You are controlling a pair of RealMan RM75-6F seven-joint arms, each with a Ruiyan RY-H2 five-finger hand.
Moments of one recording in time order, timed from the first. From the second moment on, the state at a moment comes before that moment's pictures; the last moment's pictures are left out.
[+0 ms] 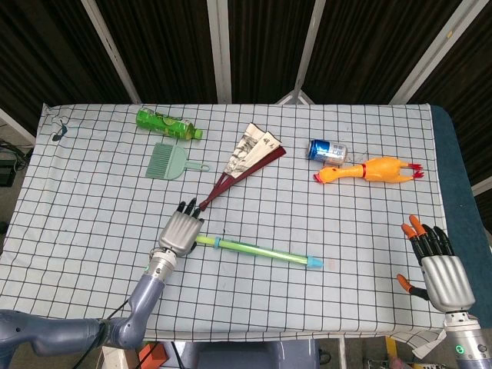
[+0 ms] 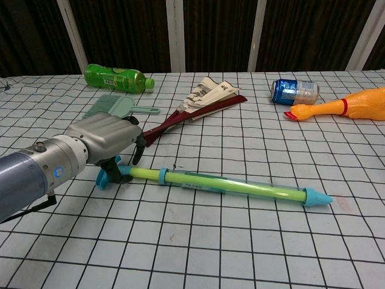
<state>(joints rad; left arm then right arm) -0.76 -1.76 -0.16 -1.52 0.88 1.10 1.04 0.10 -1.13 0.02 -1.61 -1.58 1.46 -0.05</state>
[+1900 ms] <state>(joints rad) -0.81 -1.69 -0.13 -1.61 0.88 1.14 0.99 0.33 -1.47 0.13 -1.87 -1.11 1.20 -0.57</state>
